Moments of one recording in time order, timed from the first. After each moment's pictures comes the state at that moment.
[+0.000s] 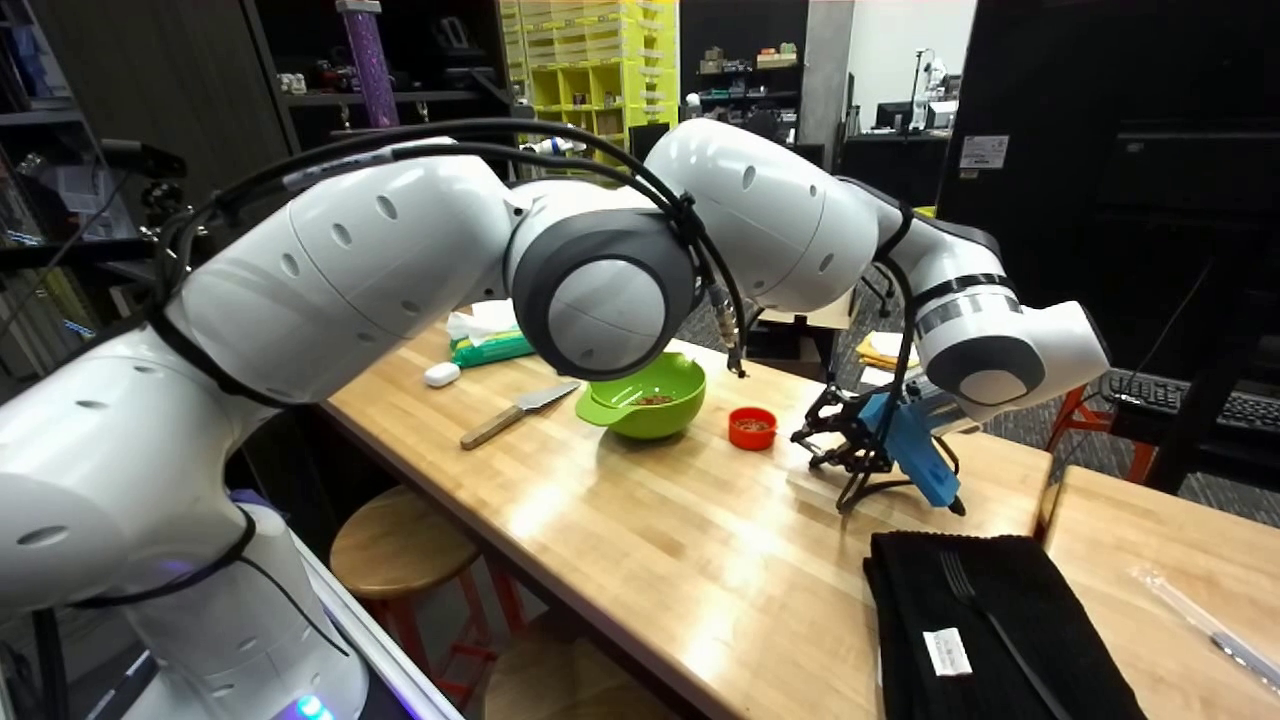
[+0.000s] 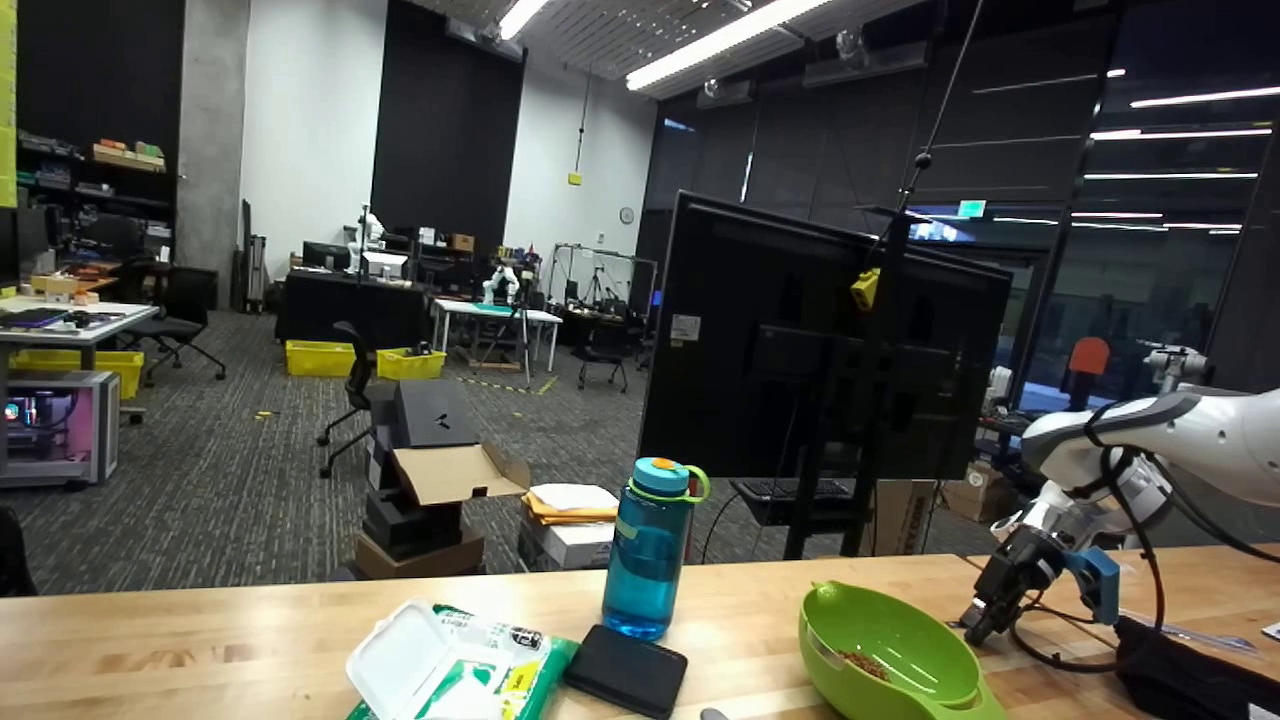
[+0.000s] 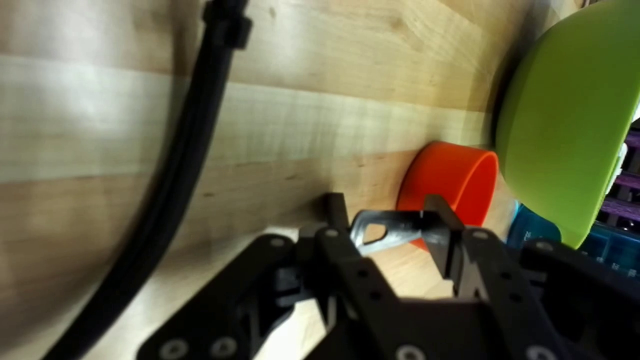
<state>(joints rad) -0.70 1.03 0.03 -1.01 0.56 1.49 -0.92</state>
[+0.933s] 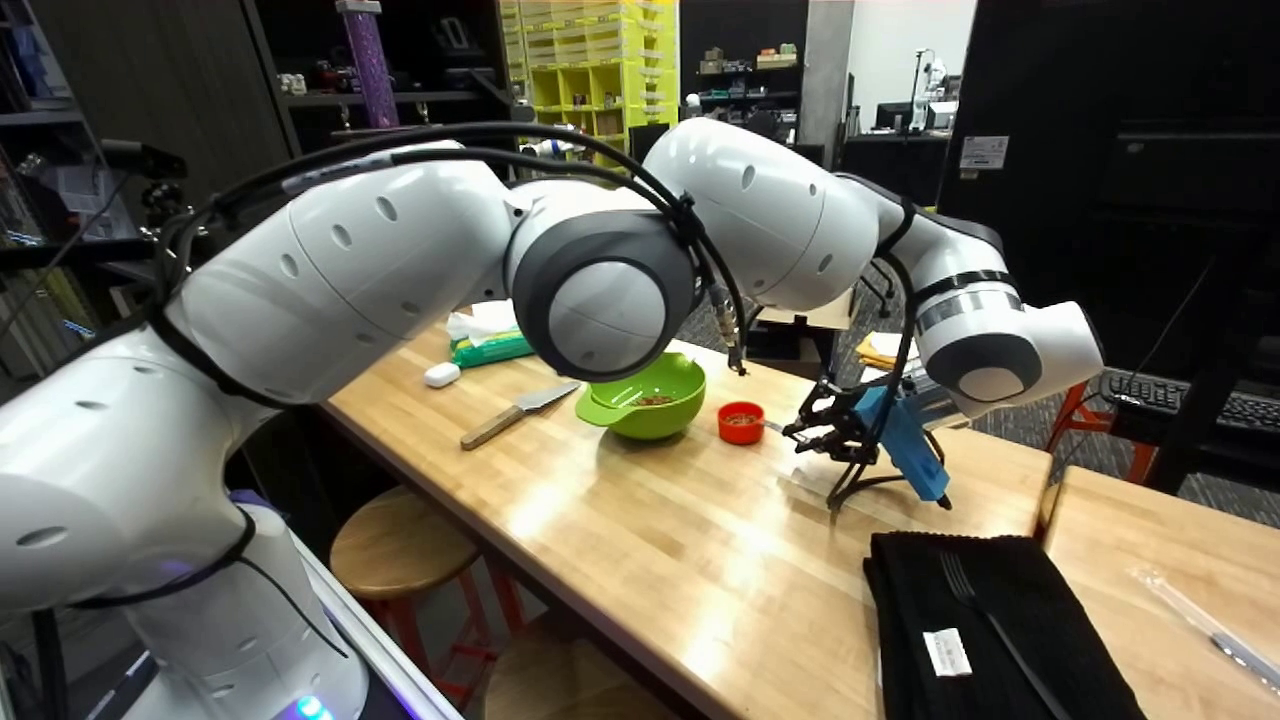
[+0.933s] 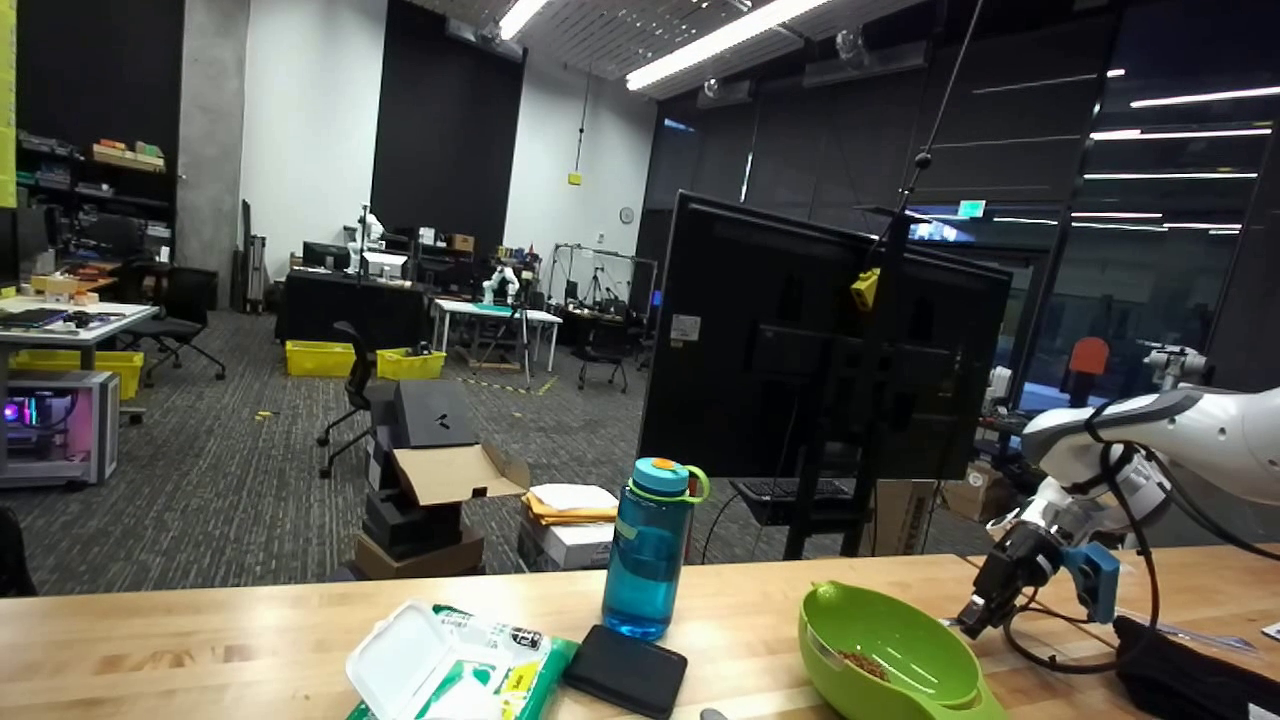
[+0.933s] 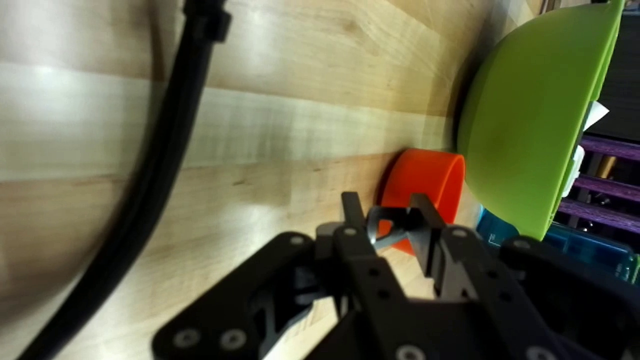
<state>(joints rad) -0.70 1.03 0.04 -1.00 0.58 1.43 -0.92</state>
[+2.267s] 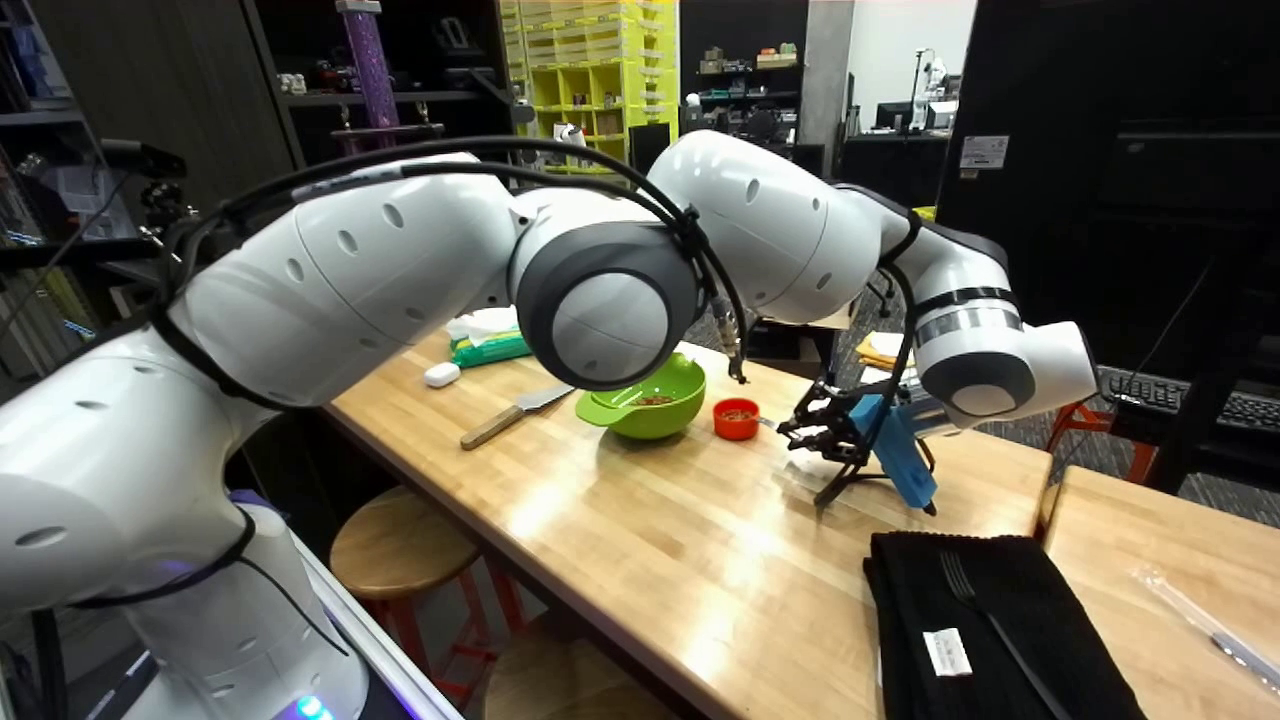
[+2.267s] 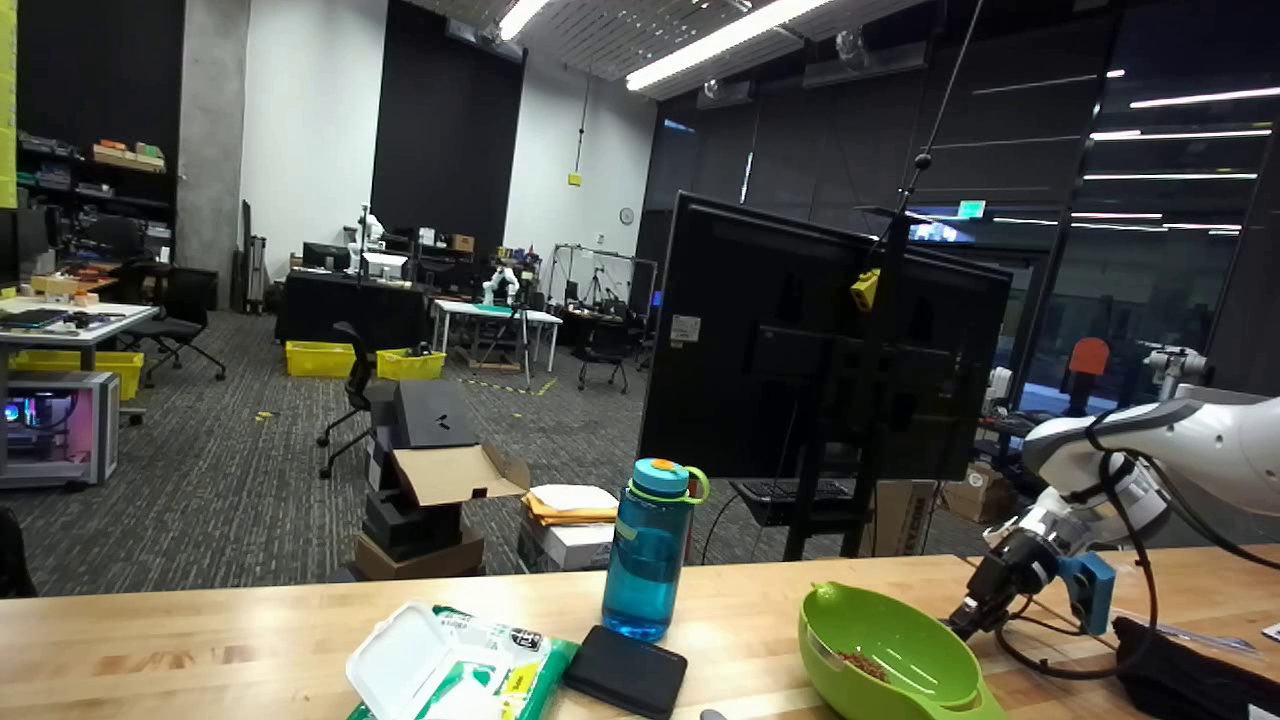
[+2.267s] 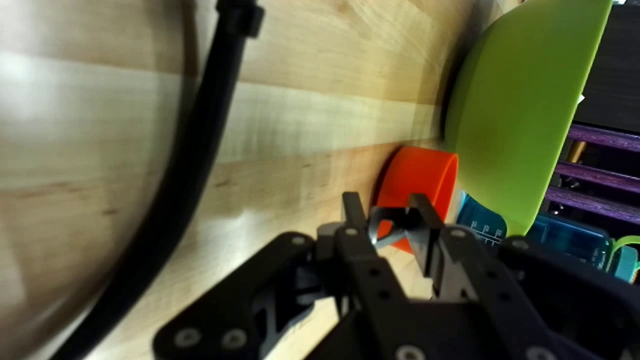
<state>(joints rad) -0.71 1.05 0.04 -1.01 0.65 1.42 -0.94</state>
